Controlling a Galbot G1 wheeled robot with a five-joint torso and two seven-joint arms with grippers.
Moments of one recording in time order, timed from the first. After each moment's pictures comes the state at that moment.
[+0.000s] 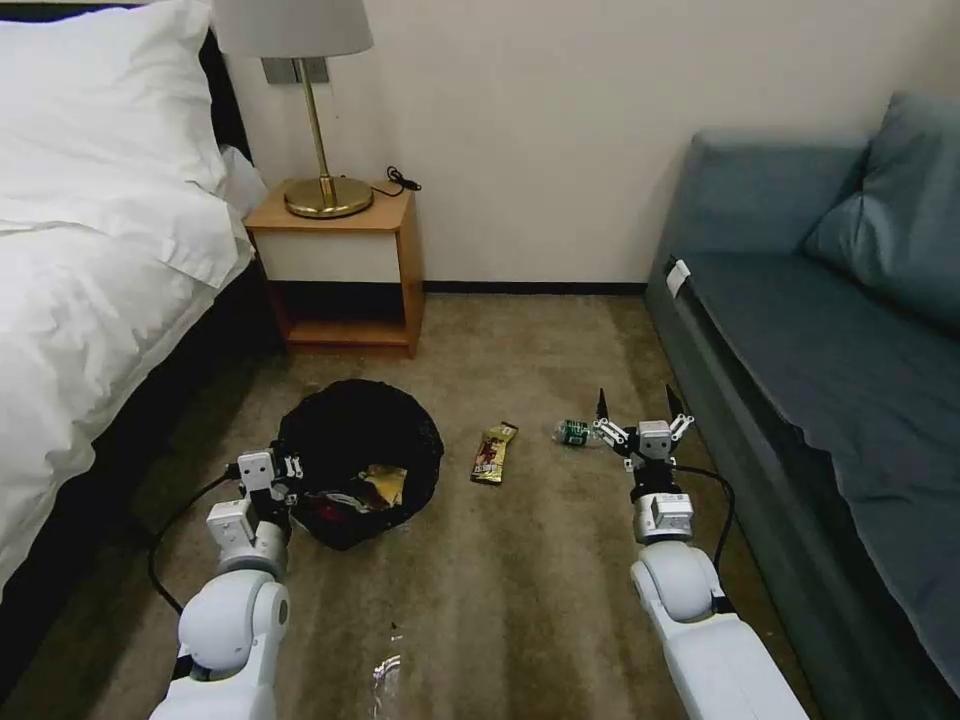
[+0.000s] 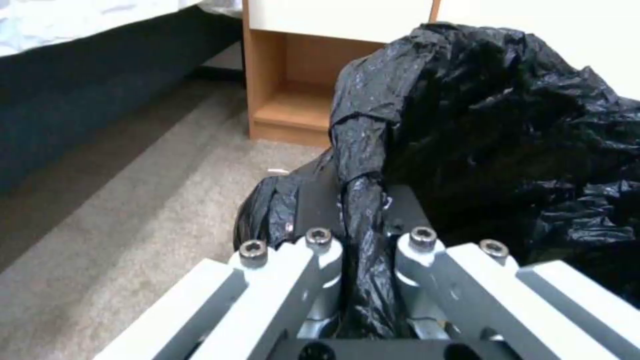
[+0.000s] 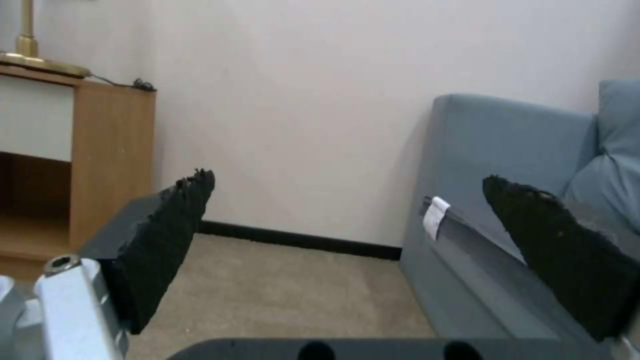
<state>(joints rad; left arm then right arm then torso) 1.33 -1.46 -0.67 -1.92 -0.19 0.27 -0.07 -1.14 1.34 0.37 1.59 -0.01 0.29 0.25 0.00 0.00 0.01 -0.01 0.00</state>
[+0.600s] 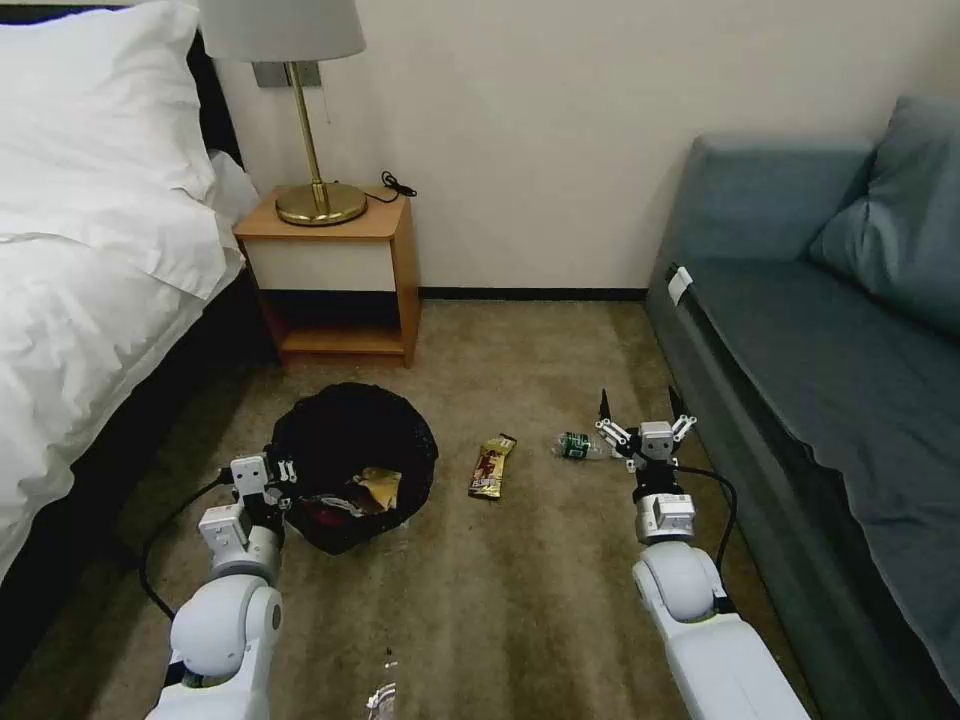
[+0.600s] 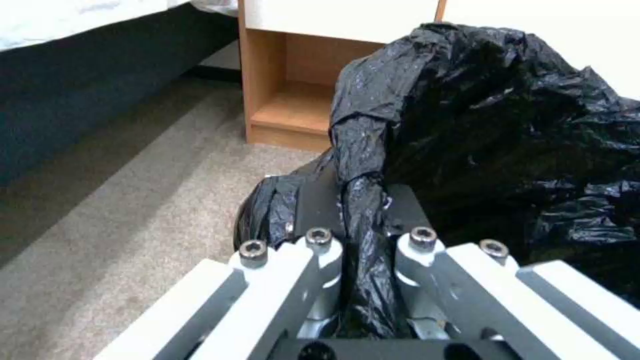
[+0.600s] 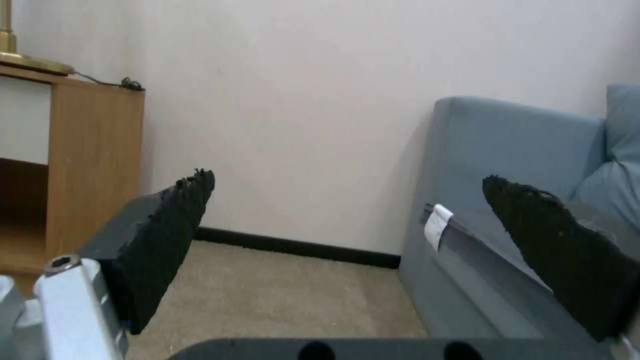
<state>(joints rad) 1.34 -1.47 -0.68 -1.93 -0.19 0.27 -0.07 -1.13 1.33 0.37 1.59 -0.01 0.30 0.24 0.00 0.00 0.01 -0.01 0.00</state>
